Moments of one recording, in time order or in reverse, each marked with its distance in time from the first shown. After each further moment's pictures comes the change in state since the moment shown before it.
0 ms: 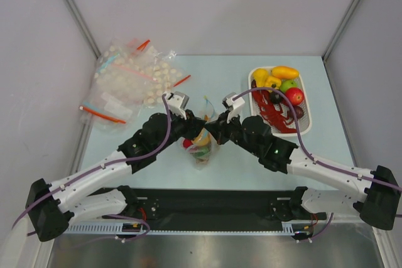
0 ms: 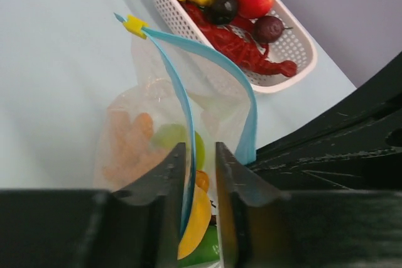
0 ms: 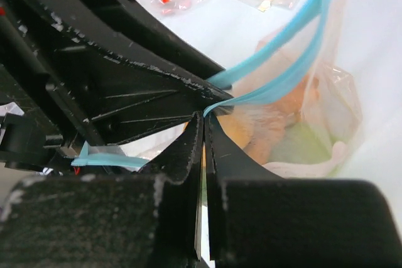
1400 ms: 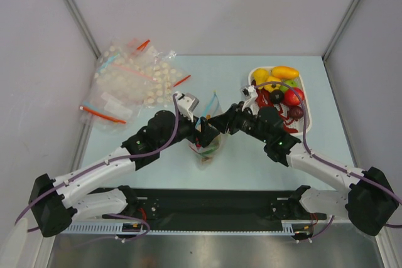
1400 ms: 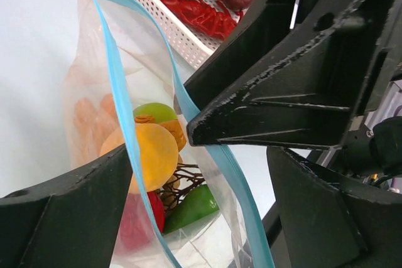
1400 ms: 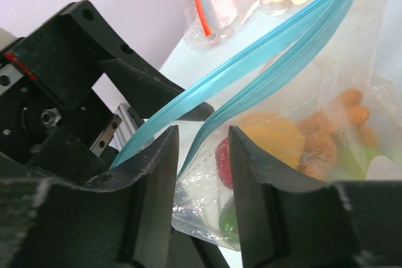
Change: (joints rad) left arm 0.004 0.053 0.043 -0.043 0.132 0.071; right arm -0.287 0.034 -0.133 0.257 -0.400 0.322
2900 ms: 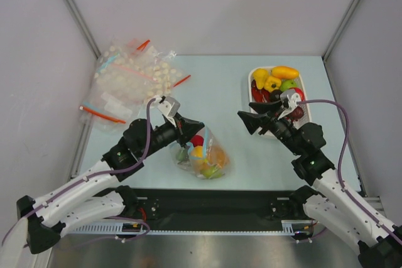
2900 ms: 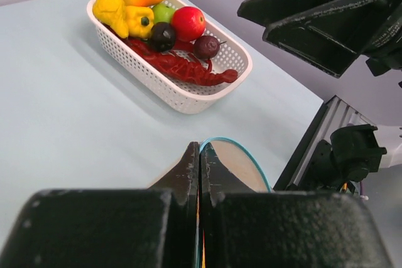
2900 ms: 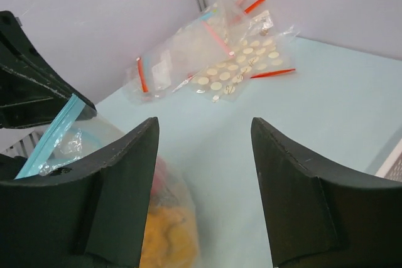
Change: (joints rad) left arm -0.001 -0.228 -0.057 0.038 0.043 0.024; right arm -0.180 -0.446 -0.126 -0.034 0.030 -0.366
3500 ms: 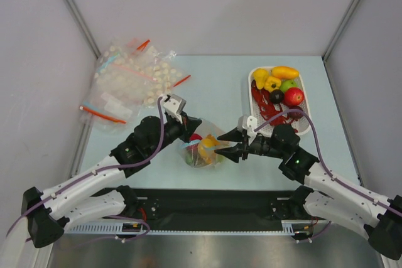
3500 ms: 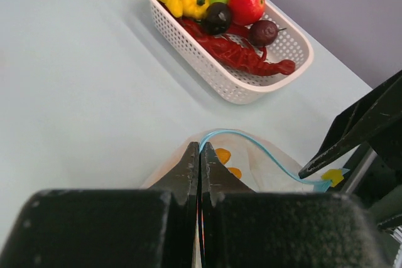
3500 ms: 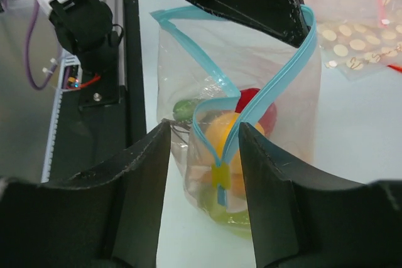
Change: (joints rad) left arm 0.000 0.084 0.000 -0.013 -0.152 0.039; right arm 0.233 0.130 -0.005 -0.078 -0.361 -0.309
